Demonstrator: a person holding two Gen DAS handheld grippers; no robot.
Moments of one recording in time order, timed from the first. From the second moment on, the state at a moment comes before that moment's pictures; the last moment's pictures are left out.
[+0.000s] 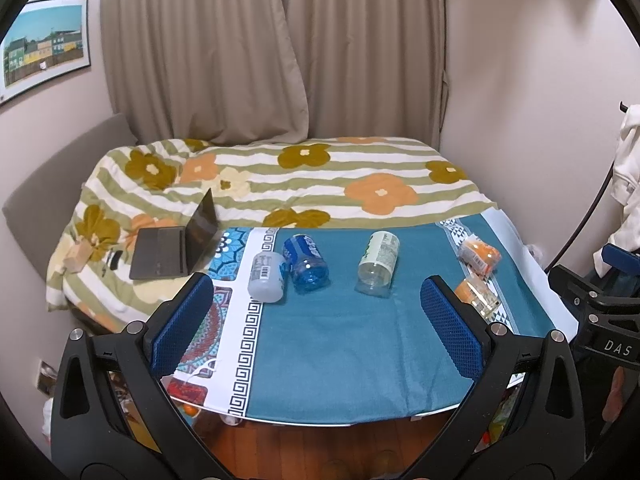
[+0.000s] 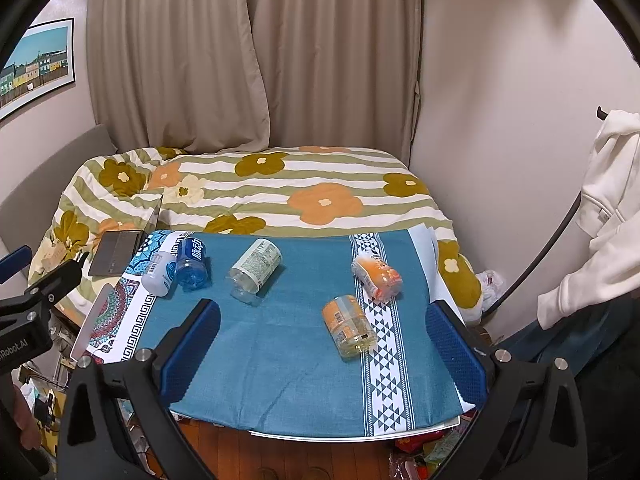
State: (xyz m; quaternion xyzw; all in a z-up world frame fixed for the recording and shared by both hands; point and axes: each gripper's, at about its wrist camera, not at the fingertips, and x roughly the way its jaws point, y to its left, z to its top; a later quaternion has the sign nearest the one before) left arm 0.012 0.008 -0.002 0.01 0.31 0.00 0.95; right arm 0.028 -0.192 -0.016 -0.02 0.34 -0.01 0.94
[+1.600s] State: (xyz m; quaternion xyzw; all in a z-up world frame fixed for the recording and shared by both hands) left arm 0.018 0.009 -0.006 0.01 0.32 0.00 0.95; right arm 0.030 -0.187 -0.019 -0.01 0.34 0.00 0.94
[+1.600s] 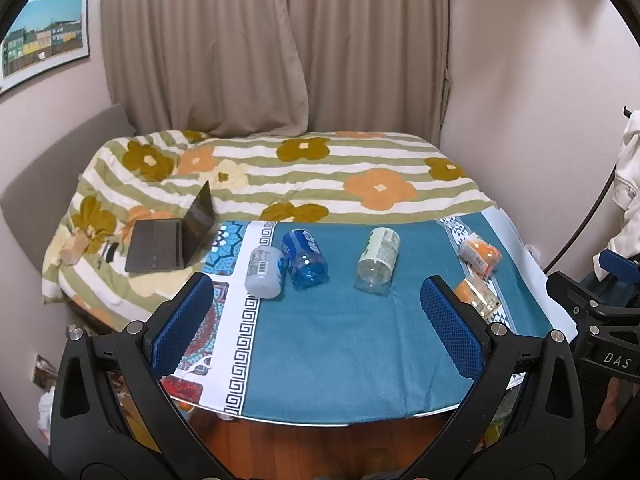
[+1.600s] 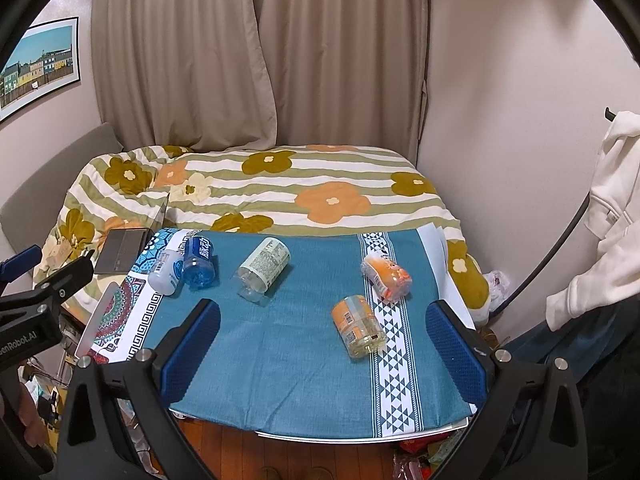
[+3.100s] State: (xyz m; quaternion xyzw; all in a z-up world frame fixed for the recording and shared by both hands) left arm 0.123 -0.039 -0.146 -0.04 0.51 0.05 0.86; right arm 0.154 -0.264 -0.158 -0.06 0.50 0.10 0.86
